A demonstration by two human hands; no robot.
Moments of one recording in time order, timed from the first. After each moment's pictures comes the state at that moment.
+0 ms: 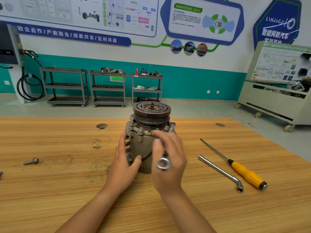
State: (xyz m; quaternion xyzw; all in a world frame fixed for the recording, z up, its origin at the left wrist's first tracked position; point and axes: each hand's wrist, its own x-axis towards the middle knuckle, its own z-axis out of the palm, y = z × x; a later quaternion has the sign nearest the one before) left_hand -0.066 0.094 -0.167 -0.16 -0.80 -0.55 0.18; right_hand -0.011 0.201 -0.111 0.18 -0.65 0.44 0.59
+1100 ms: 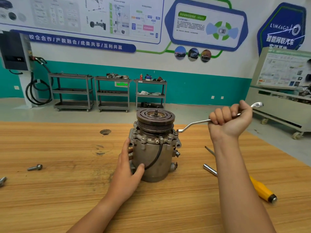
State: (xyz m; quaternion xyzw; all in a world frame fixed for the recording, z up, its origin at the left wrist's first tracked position) left_hand -0.064 0.094 -0.165 -0.16 -0.81 -0.54 0.19; right_hand -0.062 0.321 -0.017 0.13 -0.25 0.91 0.31
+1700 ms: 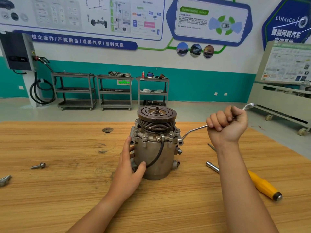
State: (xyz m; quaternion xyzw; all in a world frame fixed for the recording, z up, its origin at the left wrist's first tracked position) left_hand -0.067 0.095 -0.165 -0.15 -0.80 -0.55 0.19; right_hand -0.071 0.327 -0.043 0.16 -0.31 0.90 0.26
